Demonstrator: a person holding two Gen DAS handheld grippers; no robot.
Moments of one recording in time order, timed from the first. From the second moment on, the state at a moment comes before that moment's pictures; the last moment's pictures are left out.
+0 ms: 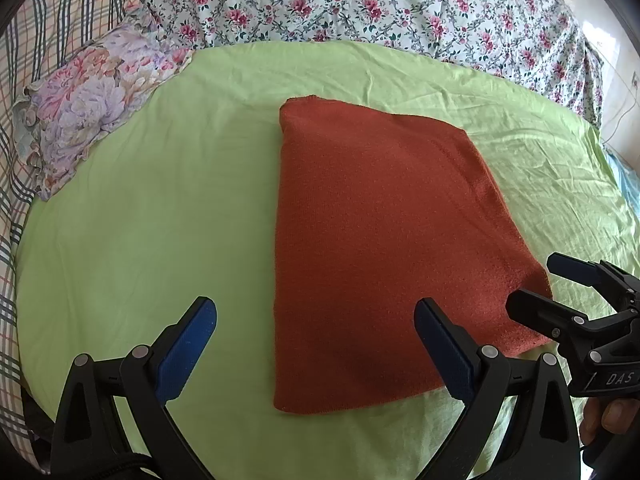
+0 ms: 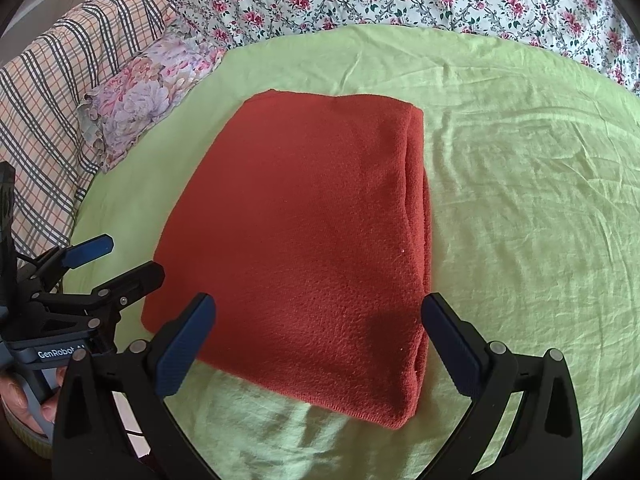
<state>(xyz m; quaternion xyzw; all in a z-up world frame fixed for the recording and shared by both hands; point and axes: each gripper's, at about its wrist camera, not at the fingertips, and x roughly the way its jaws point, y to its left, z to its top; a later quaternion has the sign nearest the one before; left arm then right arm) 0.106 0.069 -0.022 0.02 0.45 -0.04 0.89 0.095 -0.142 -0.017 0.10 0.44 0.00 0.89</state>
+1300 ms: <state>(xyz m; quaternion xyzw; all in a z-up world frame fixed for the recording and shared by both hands) 0.105 0.070 -0.019 0.02 0.45 -0.04 0.89 0.095 -0.145 -0.017 0.10 0.44 0.01 0.89</state>
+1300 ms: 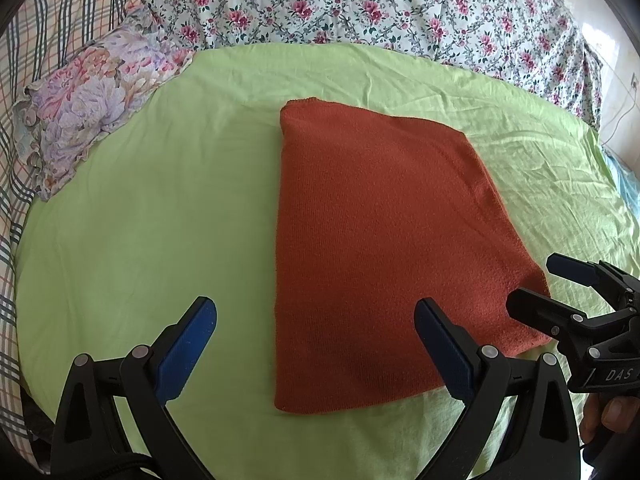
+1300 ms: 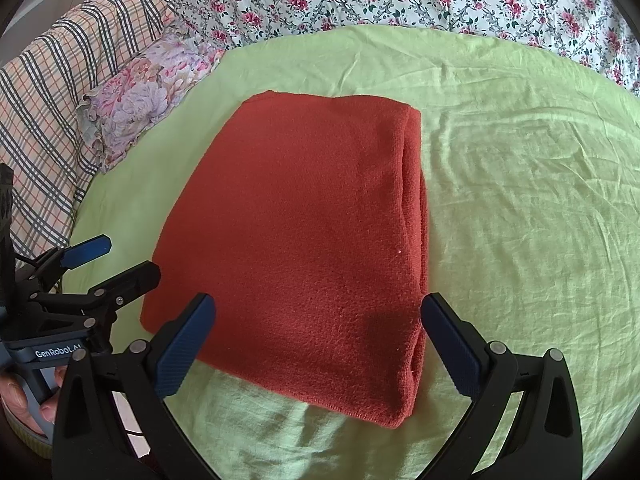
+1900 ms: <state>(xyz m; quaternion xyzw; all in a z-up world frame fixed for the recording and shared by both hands) 0.104 0.072 -0.019 0.02 0.45 -0.04 0.89 0.095 -0.145 -0.019 0.10 0.44 0.00 0.89</state>
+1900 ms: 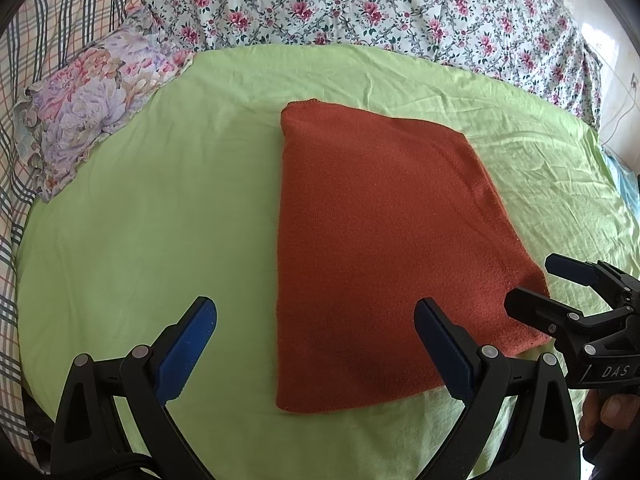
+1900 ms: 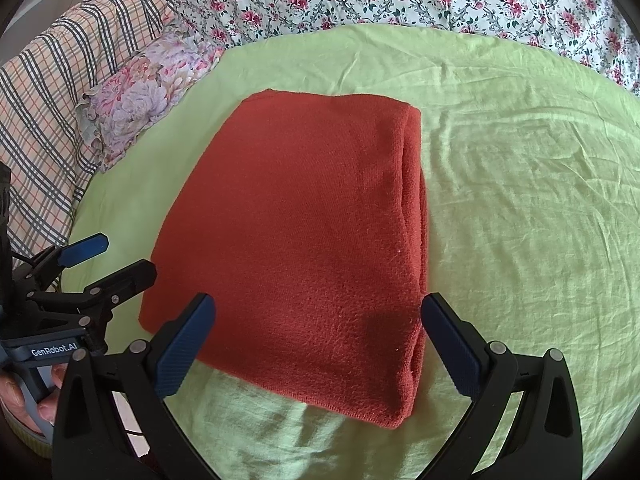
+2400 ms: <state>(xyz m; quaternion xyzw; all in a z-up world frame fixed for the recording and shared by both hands) 0.103 0.071 -0.019 0.02 0.45 -0.04 0.89 0.095 -0.148 -0.020 0.10 0.44 0.00 0.89</state>
